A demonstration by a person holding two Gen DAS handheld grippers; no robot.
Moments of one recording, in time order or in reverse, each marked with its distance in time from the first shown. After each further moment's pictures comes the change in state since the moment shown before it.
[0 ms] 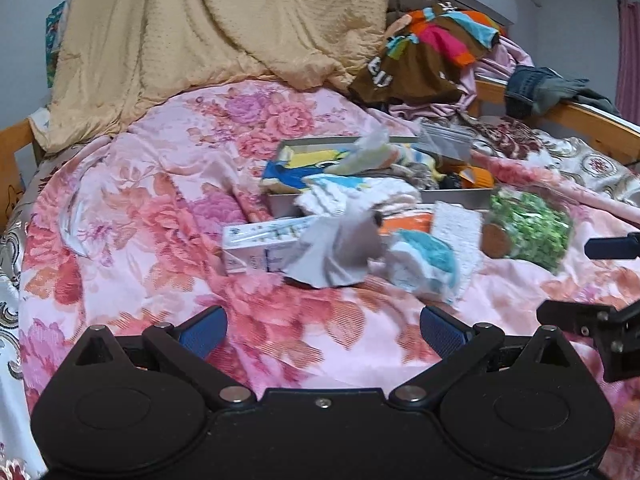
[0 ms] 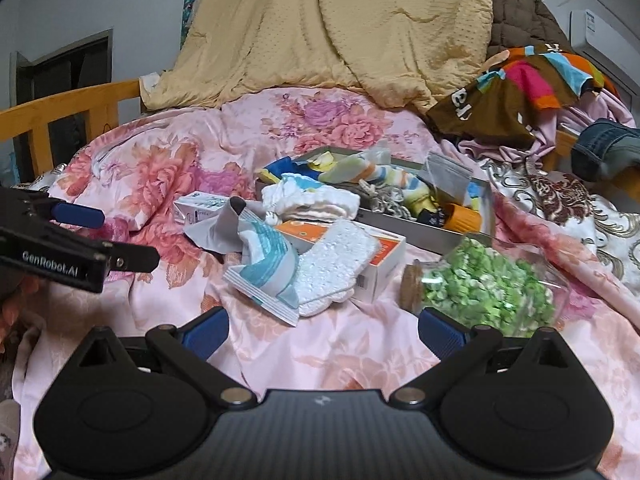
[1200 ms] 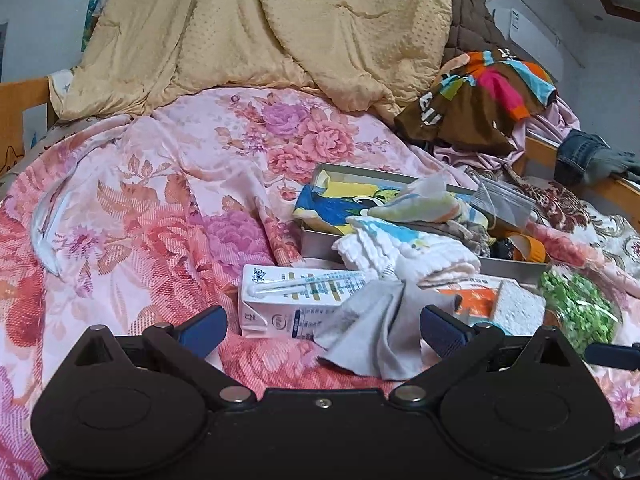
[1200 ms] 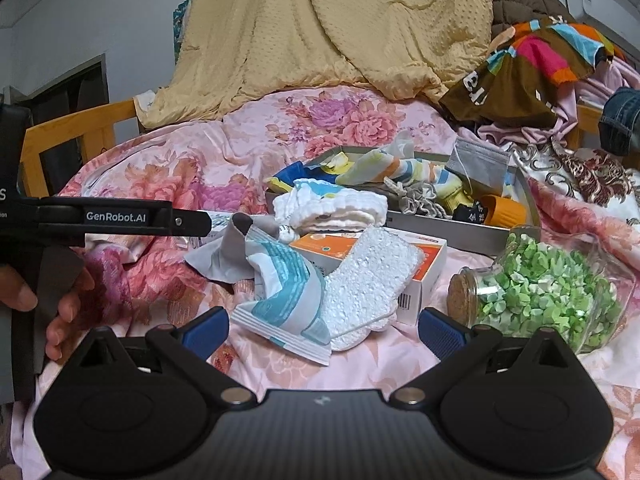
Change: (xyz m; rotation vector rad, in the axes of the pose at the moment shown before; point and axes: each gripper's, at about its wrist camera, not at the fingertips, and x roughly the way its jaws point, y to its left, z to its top) left arm 0.065 0.036 0.027 -0.189 -0.076 0.014; right arm 0.052 0.003 0.010 0.110 -0.013 0.063
